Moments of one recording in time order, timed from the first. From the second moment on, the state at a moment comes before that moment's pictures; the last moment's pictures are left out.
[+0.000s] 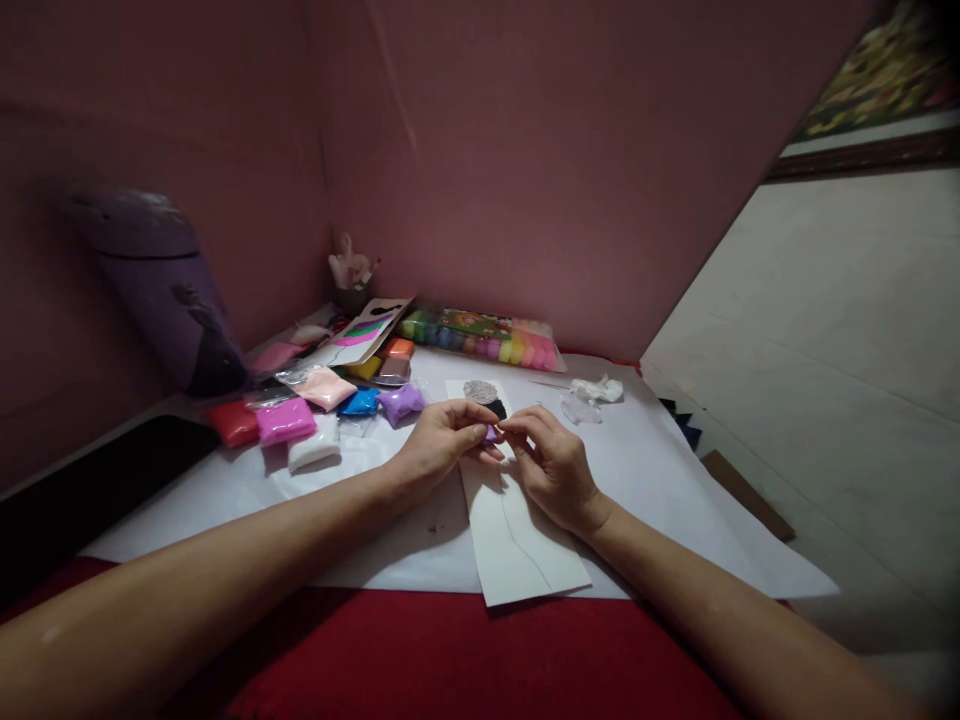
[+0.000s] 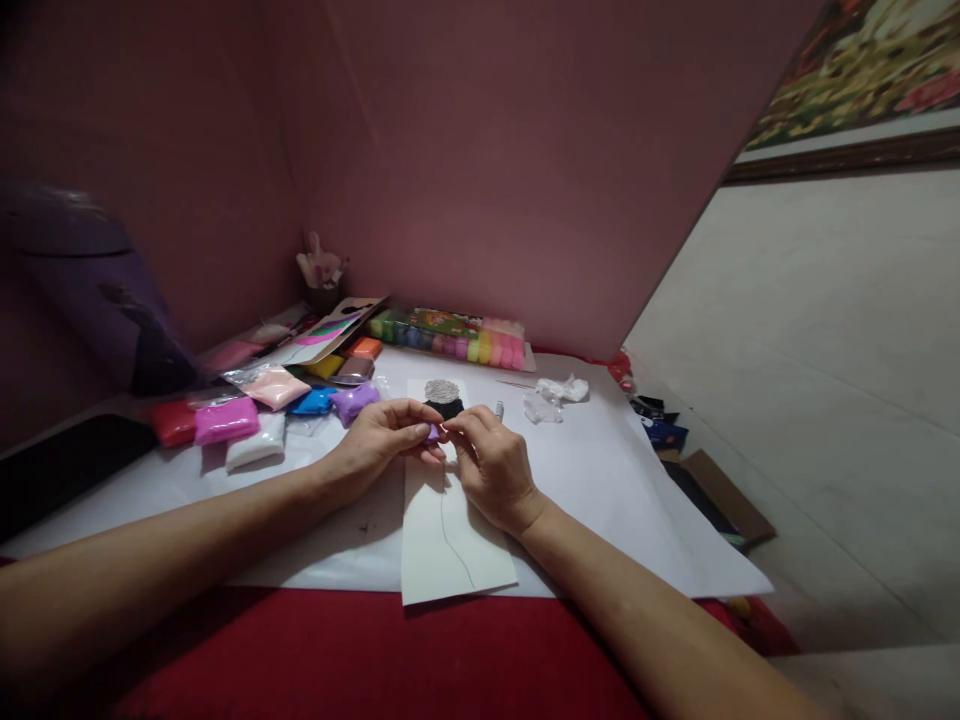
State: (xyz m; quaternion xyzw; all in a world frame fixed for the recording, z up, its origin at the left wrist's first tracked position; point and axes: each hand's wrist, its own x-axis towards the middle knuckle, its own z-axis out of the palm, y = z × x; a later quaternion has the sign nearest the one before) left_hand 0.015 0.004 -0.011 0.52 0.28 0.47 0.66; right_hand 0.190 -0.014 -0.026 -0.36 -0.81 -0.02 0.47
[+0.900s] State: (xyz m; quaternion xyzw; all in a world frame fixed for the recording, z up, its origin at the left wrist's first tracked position) left_hand 0.017 0.003 -0.010 0.51 0.28 0.47 0.66; right_hand 0.190 -0.014 -0.027 -0.36 -0.81 -0.02 0.47
